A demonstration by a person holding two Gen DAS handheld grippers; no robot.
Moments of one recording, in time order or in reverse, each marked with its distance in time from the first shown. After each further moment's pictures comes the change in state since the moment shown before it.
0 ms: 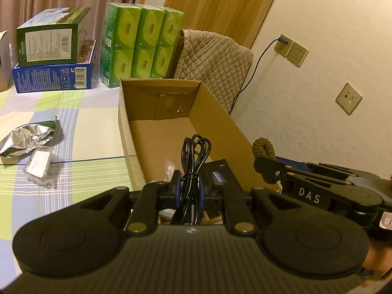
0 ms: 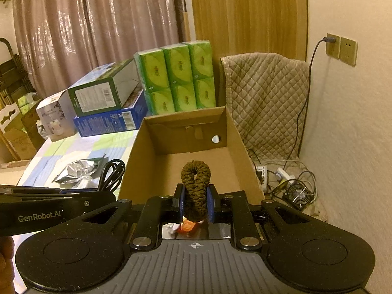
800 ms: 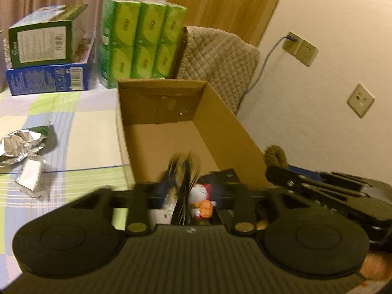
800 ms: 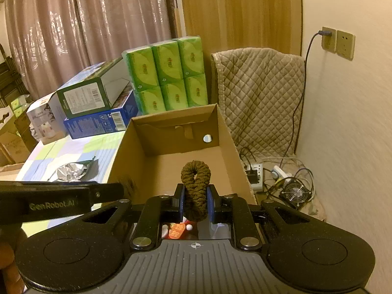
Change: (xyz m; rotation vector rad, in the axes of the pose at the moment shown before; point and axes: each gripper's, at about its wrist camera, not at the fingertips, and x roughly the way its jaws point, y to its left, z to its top) left arm 0.038 0.002 0.015 -0.004 -0.005 0.030; right arm 0.018 -0.019 0.007 0.023 0.009 -0.021
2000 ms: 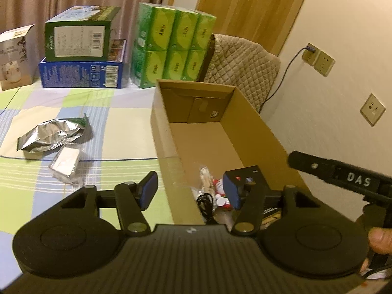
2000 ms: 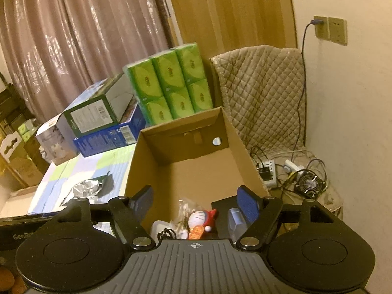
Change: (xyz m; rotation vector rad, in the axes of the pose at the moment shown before) left arm -0.040 0.036 -0.019 -0.056 -0.027 0.078; right arm -0.015 0.001 -0.001 0.128 -0.034 0.055
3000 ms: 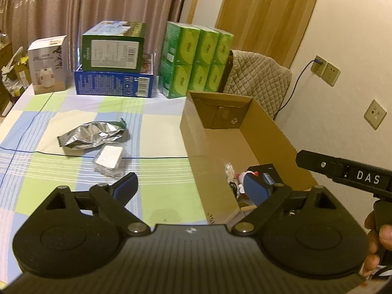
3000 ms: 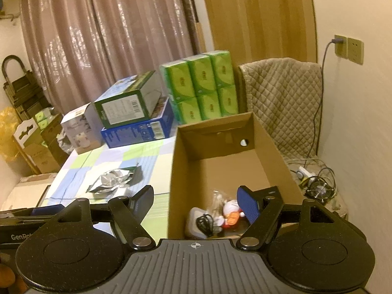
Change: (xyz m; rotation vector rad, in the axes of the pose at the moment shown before) left arm -0.079 0.033 -0.022 -0.004 -0.066 0.074; right arm -0.041 0.076 -0.020 -0.102 -0.008 0.054
